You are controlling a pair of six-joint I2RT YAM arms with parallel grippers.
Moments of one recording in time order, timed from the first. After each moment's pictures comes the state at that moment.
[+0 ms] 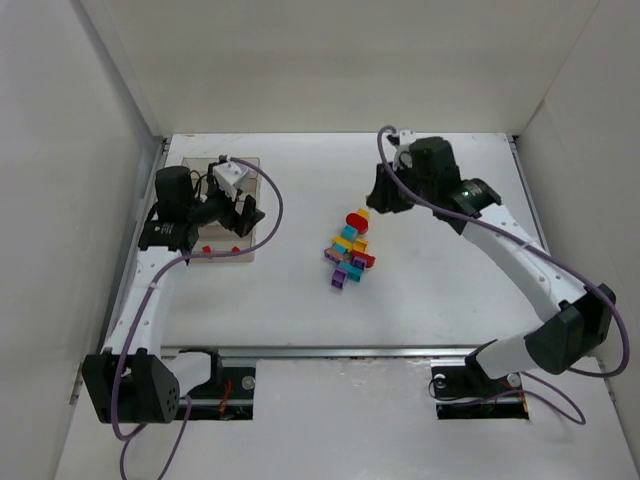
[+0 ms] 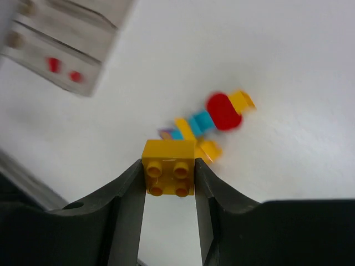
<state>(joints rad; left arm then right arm) -0.02 1.13 1.00 -0.36 0.67 0.43 0.52 1.44 1.39 -0.62 -0.09 0.26</state>
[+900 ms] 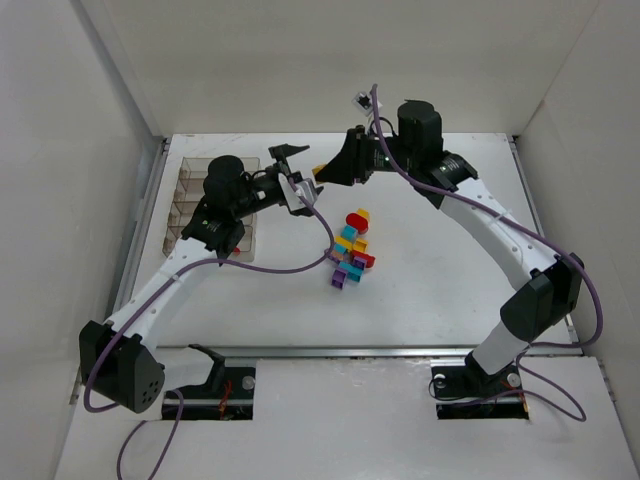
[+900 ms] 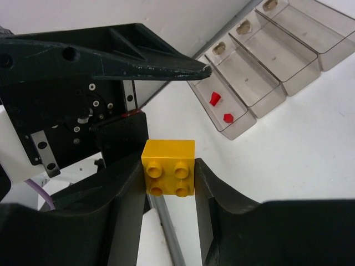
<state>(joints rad) -0.44 1.22 1.06 0.13 0.63 0.80 0.53 1.63 1.67 -0.26 -0.74 0.44</state>
